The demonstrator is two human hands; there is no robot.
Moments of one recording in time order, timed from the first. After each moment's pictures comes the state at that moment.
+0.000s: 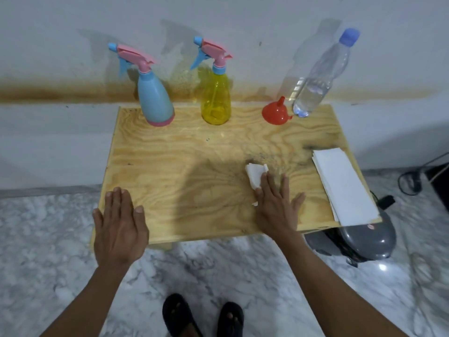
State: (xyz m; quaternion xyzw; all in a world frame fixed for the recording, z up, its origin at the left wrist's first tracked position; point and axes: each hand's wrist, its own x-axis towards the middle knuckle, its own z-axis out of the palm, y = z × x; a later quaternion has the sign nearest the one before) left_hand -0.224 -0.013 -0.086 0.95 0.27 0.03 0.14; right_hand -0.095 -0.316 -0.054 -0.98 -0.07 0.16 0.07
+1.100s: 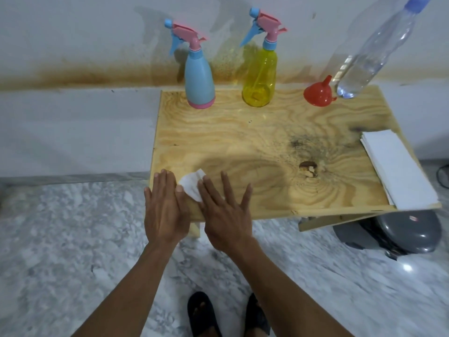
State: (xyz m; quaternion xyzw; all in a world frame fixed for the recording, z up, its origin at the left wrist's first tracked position) left_hand -0.237 0.004 -0.089 0.94 0.25 0.08 0.23; right_hand -0.204 -0.137 -0.080 -0.95 -0.30 0.09 0.07
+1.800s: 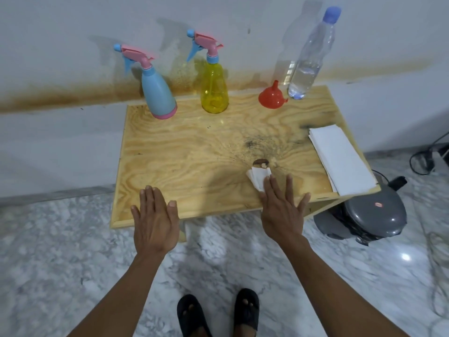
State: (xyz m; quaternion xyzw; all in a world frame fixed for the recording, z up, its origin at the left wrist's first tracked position) left_hand -0.247 -0.066 -0.076 0.95 0.24 -0.02 0.18; right_hand -0.166 -0.336 -0.063 -0.98 -0.06 0.13 0.09
